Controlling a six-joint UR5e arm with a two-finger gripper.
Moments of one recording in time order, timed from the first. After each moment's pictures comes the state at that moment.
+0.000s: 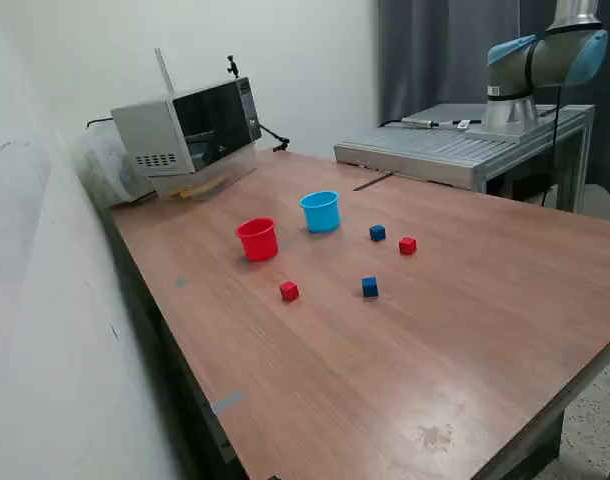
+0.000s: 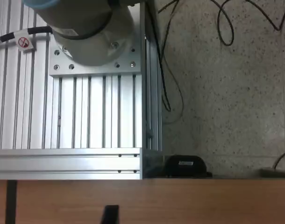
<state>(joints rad) 0.18 -1.80 1.64 -1.11 -1.64 3.37</state>
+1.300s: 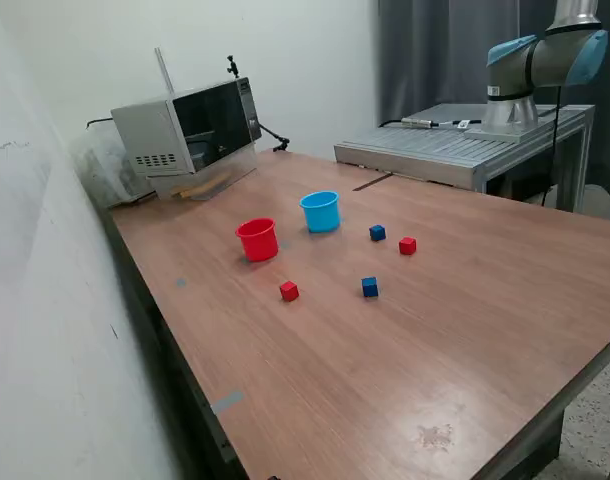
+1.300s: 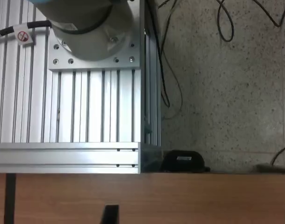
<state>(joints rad) 0.19 -1.79 1.63 -1.12 -1.64 3.37</state>
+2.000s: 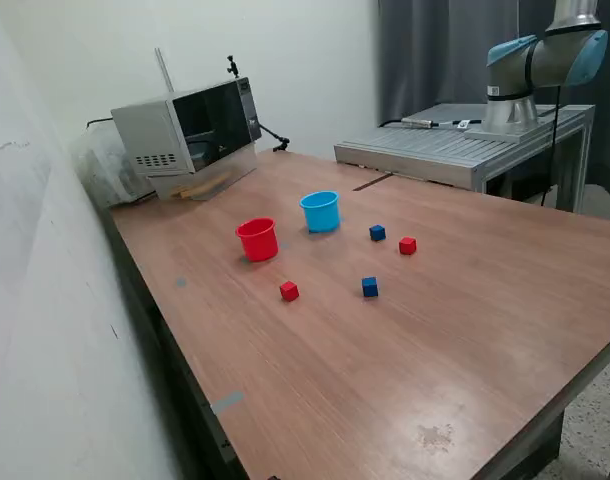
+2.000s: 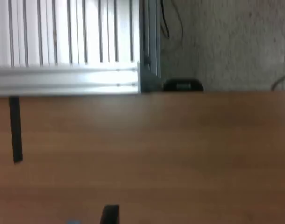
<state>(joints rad) 0.18 -1.74 1.58 -1.34 -1.68 3.37</state>
